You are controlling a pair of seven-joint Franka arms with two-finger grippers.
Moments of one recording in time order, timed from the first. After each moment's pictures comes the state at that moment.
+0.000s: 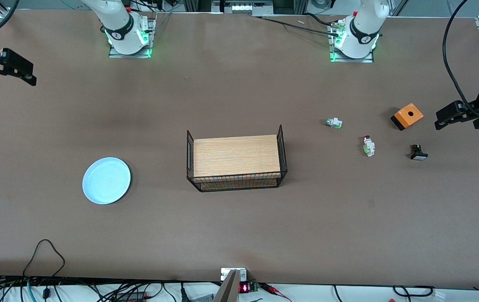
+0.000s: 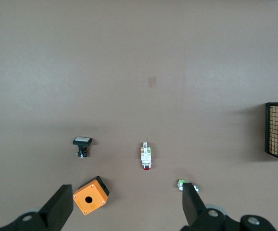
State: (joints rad) left arm 0.01 0.12 0.00 -1.48 0.02 1.62 -0.02; right arm 0.10 0.10 -0.02 -1.25 -0.05 1.30 -0.01
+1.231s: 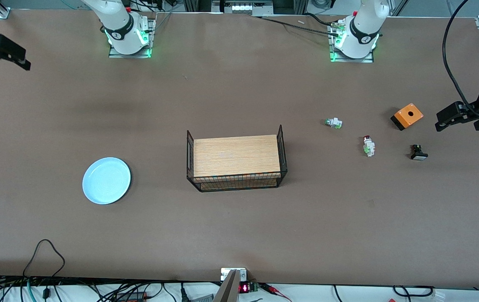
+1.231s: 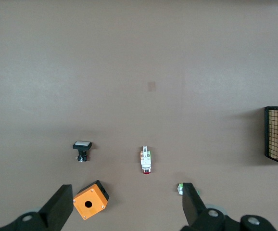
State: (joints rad) left arm 0.01 0.12 0.00 -1.49 0.02 1.64 -0.02; right arm 0.04 -0.07 -0.05 -1.56 -0.01 1.41 -0.03
